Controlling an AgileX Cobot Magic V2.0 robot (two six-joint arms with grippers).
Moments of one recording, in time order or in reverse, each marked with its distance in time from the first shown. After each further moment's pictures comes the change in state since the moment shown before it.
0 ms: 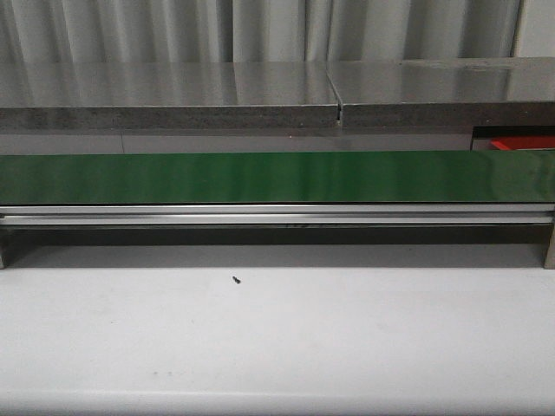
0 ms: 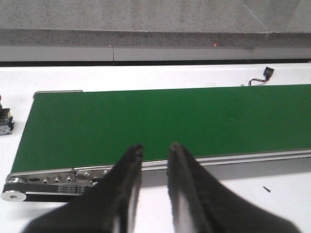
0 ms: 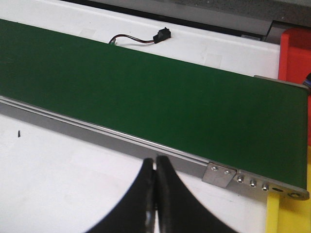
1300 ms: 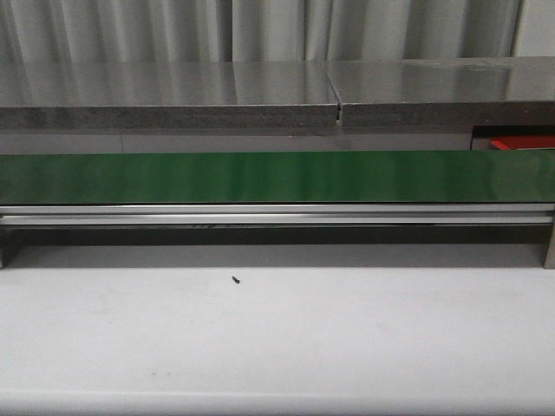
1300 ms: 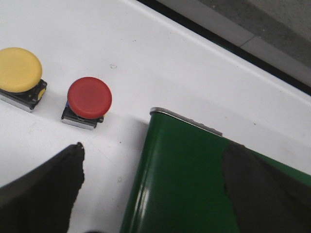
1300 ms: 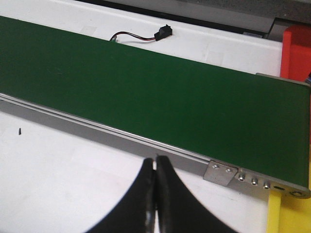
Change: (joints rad) left arm 0.471 1.131 -0.978 -0.008 0.447 -0.193; right arm 0.000 0.000 0.000 0.000 0.009 0.000
